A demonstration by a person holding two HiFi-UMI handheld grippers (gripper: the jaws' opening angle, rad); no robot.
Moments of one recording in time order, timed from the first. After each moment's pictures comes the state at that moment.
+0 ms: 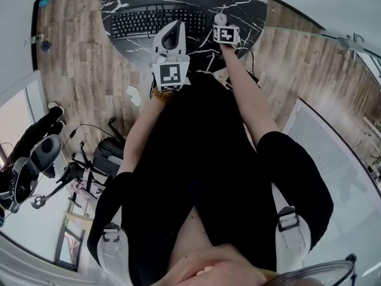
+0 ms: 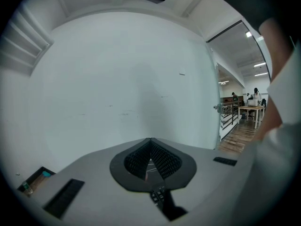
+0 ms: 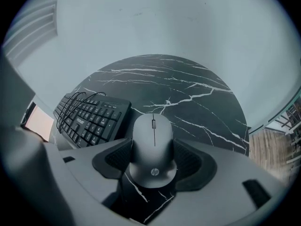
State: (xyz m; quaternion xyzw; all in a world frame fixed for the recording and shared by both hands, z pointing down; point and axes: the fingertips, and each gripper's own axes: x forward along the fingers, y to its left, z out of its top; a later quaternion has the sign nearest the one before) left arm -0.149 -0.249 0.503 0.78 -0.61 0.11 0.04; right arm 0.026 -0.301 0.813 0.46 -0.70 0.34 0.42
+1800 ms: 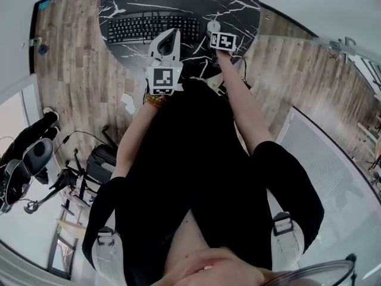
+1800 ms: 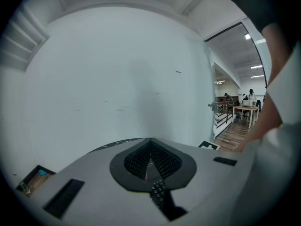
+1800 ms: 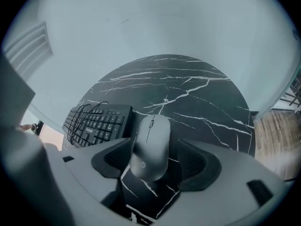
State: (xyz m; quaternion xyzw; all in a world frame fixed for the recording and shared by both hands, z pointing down) left arm -0.139 -0.244 0.516 0.80 -0.59 0.12 0.06; right arm 0.029 -0.302 0.803 0.46 -0.70 0.40 0.36
